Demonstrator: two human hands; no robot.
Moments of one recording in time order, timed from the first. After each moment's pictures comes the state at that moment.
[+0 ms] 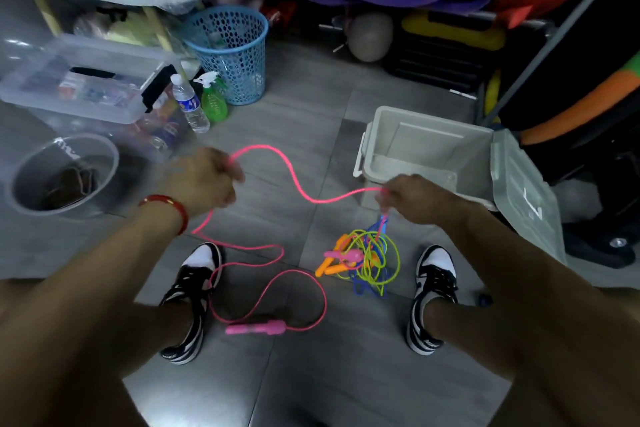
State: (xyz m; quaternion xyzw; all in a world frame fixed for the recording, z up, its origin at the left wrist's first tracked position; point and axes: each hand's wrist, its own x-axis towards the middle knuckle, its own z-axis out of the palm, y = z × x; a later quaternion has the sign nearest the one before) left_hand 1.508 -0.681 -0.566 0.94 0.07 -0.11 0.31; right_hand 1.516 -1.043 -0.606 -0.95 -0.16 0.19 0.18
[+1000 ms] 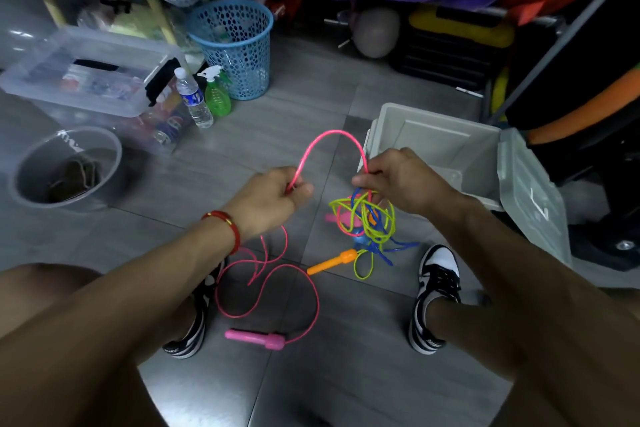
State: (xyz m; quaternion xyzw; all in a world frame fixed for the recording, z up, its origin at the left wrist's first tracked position) left_hand 1.486 -0.744 -0.590 0.90 -0.08 -0.12 0.40; right_hand 1.519 -0.996 -0.572 -0.93 -0.15 0.12 0.31
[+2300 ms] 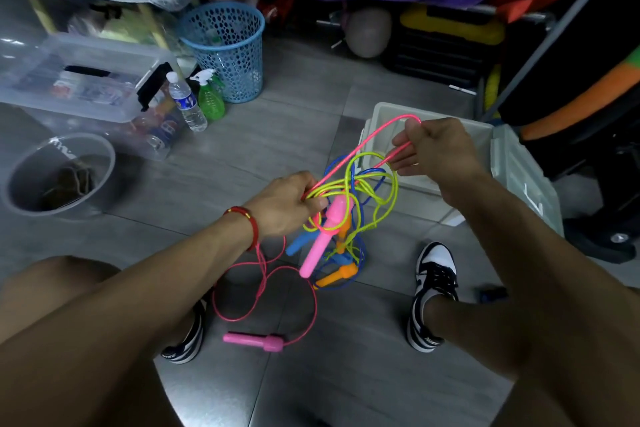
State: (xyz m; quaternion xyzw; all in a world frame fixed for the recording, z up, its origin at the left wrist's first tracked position) left_hand 1.488 -0.777 -0.578 0.91 -0.14 -0.17 0.35; right_hand 1.511 -1.015 -0.534 -0.79 0.12 0.03 0.60
